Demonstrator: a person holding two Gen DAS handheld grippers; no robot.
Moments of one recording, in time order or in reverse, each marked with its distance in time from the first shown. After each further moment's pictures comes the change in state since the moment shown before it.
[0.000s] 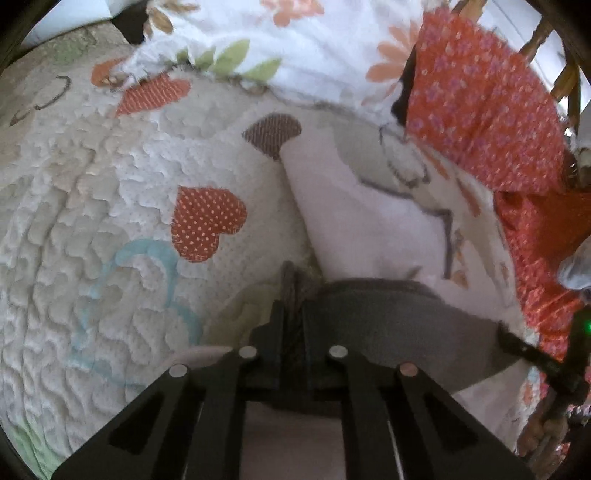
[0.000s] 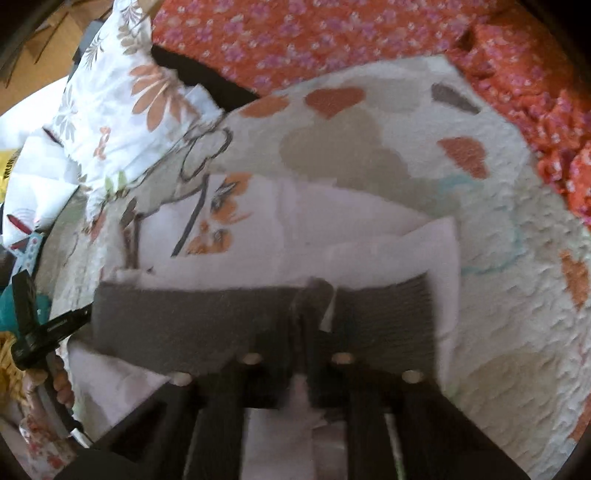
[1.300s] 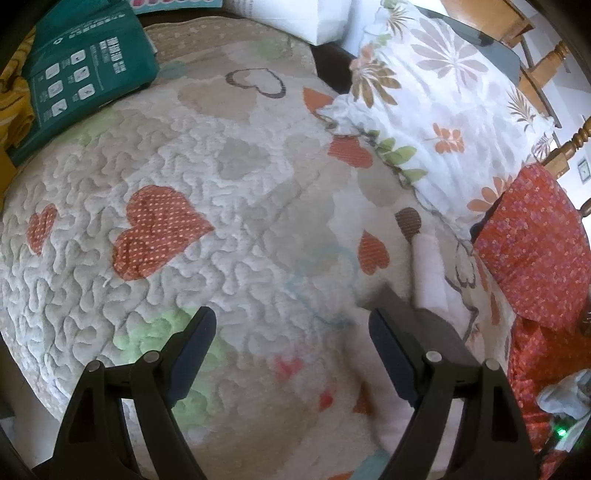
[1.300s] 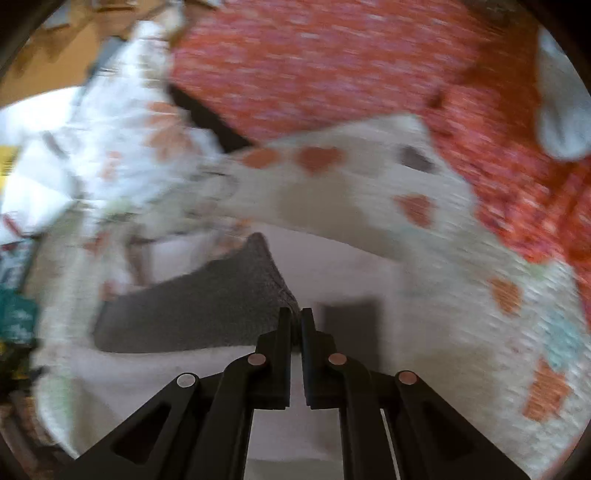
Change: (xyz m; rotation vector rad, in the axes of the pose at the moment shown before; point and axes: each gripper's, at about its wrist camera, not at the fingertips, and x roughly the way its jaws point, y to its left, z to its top) left arm -0.131 0.108 -0.066 -0.471 -0.163 0.174; right arm -0.070 0.002 -0.011 -0.024 -0.121 -0.277
